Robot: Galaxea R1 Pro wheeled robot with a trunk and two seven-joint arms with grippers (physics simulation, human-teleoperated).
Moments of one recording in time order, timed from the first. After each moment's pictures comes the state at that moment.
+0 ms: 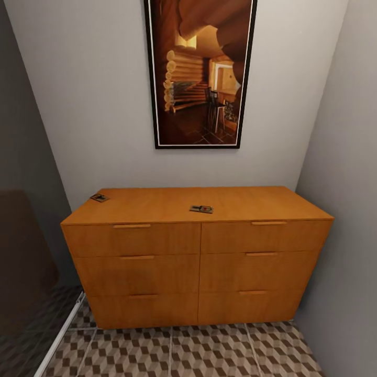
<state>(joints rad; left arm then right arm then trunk) -0.25 0.00 -0.17 -0.01 0.38 -0.03 0.02 -0.13 -0.02 0.07 0.03 0.07 -0.08 -0.16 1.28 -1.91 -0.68</state>
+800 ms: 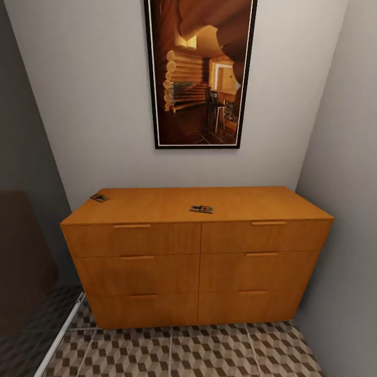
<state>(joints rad) -0.25 0.00 -0.16 -0.01 0.38 -0.02 0.02 -0.13 -0.02 0.07 0.03 0.07 -0.08 -0.16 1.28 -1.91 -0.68</state>
